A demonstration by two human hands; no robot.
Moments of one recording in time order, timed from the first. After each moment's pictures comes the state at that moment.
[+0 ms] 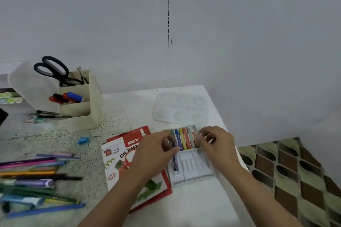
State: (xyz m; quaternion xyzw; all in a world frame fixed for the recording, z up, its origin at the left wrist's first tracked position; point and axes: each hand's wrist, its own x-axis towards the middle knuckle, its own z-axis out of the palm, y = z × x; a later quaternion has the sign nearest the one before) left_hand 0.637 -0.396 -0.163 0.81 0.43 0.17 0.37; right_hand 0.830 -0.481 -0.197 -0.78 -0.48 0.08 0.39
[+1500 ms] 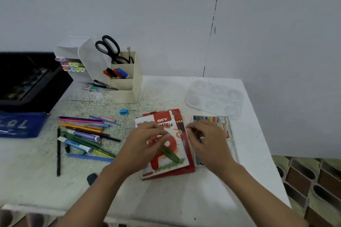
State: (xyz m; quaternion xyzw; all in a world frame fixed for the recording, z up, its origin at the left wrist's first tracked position) left_hand 0.530 -0.415 -0.164 0.82 0.43 0.23 0.27; right_hand 0.740 -0.470 -0.176 -0.65 -0.64 0.14 0.39
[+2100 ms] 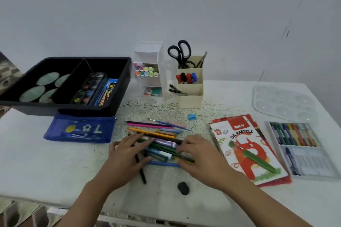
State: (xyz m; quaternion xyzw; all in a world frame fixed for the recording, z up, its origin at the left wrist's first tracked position) left_hand 0.248 -0.352 -0.202 0.84 0.52 0.03 0.14; right_hand 0.515 -0.410 -0.189 -0.55 -0.78 0.18 0.25
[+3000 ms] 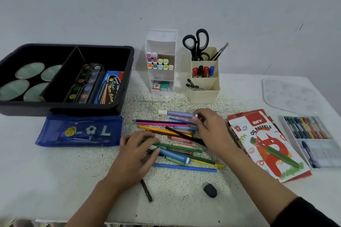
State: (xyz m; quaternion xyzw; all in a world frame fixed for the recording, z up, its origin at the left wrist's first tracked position) left_hand 0.218 -0.318 -0.238 0.87 0.40 0.25 0.16; right_hand 0.486 -0.332 -0.201 -0.71 -0.62 0.13 0.32
